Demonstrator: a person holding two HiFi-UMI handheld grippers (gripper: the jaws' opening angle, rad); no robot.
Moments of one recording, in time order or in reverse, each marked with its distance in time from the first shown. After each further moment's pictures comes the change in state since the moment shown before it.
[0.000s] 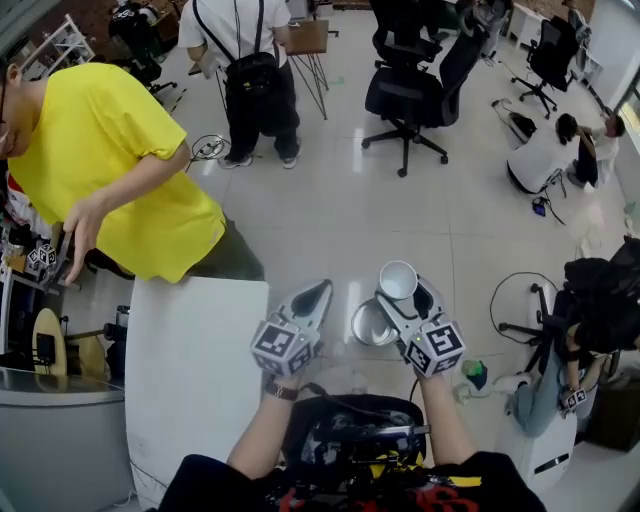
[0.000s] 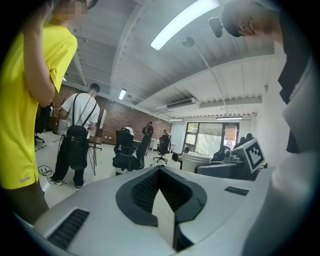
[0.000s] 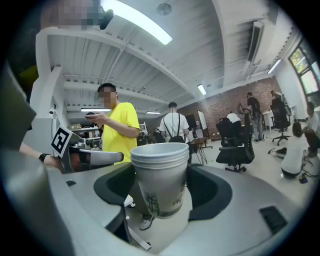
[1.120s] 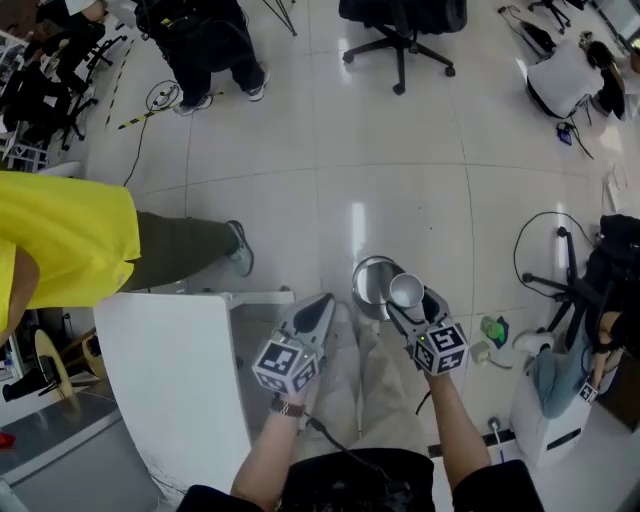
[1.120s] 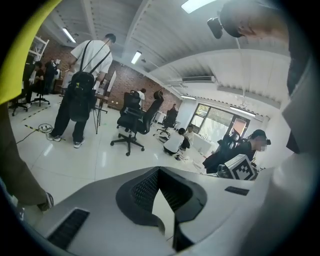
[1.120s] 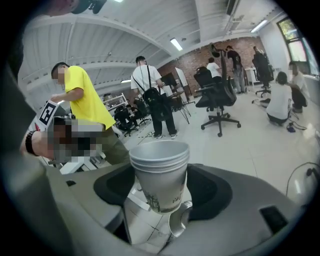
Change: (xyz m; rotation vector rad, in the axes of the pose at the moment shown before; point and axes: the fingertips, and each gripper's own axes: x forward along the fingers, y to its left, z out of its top) left arm 0.117 0.065 -0.223 -0.207 0.327 0.014; right arm 0.058 -0.143 -0.293 0.263 0.417 -0.102
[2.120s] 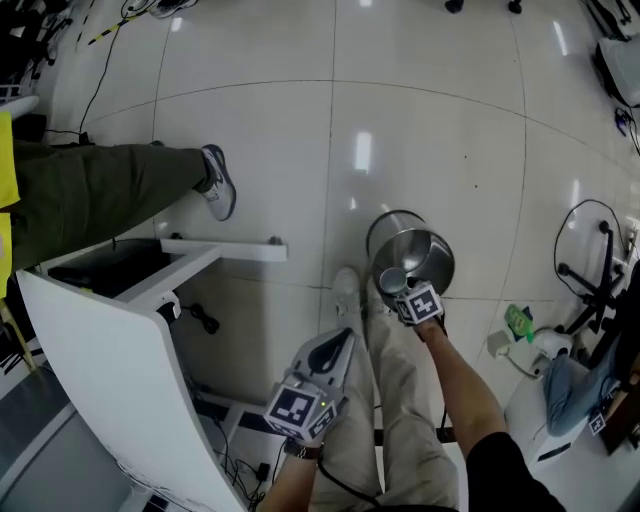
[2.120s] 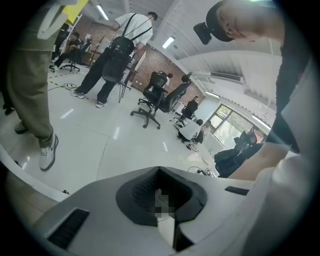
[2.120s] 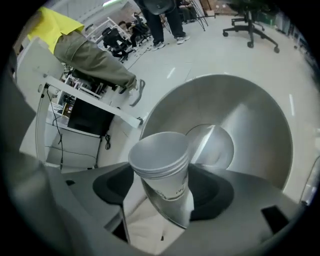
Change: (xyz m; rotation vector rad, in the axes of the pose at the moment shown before) left arm 0.035 0.079 -0.245 -0.291 0.126 0.091; right arm 0.235 -0.095 -0.431 -0.037 0.914 0.114
